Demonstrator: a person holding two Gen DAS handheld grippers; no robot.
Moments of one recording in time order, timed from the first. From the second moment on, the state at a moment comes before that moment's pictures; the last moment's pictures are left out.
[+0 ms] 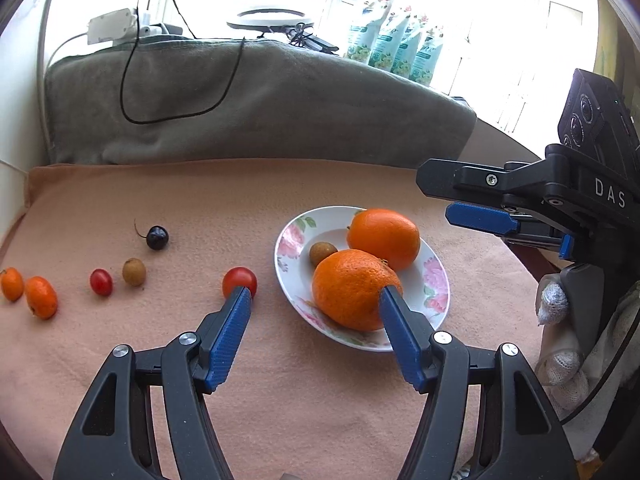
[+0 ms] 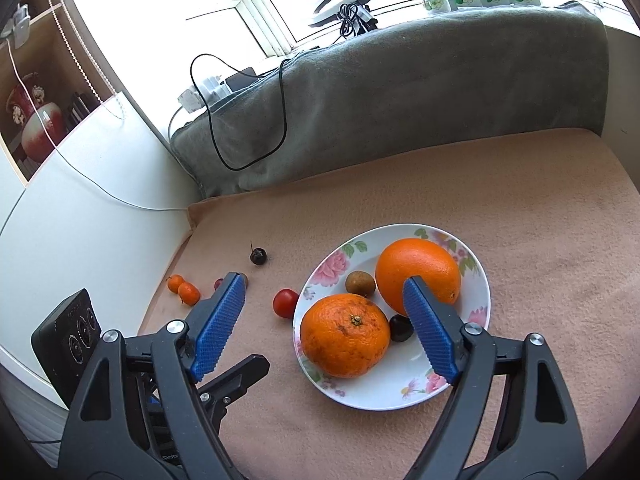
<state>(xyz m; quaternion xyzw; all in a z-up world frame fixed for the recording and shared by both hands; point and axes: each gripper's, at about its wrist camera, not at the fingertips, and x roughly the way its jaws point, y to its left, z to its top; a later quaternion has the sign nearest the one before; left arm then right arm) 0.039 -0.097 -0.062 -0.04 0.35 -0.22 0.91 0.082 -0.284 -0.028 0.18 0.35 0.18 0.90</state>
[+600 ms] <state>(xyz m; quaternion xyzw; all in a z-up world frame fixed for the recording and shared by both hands) 0.045 -0.043 -0.059 -0.05 0.34 -0.15 0.93 0.092 -0.254 -0.034 0.14 0.34 0.18 0.91</state>
